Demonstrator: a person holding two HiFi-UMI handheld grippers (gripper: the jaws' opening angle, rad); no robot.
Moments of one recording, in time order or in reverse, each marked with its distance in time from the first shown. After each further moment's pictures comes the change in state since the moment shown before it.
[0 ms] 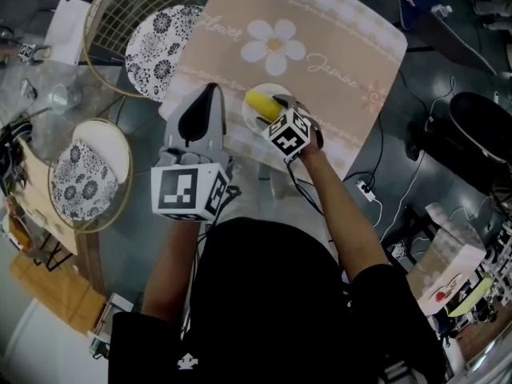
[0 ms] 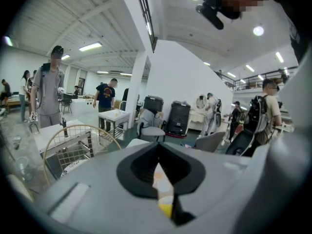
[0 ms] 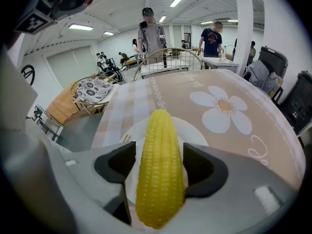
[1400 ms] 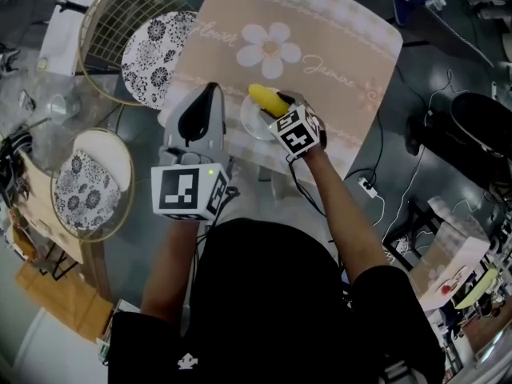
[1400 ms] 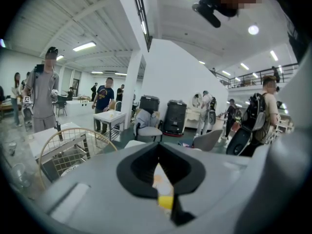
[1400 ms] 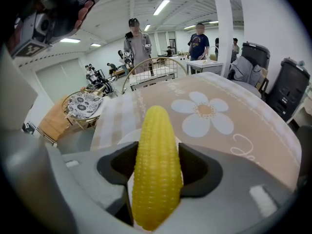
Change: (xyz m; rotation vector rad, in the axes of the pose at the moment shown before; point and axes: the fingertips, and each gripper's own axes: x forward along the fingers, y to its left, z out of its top) left arm 0.017 -0.002 0.007 0.045 0.007 -0.047; right arm -0.024 -0.034 0.014 0.152 -0.072 -0.062
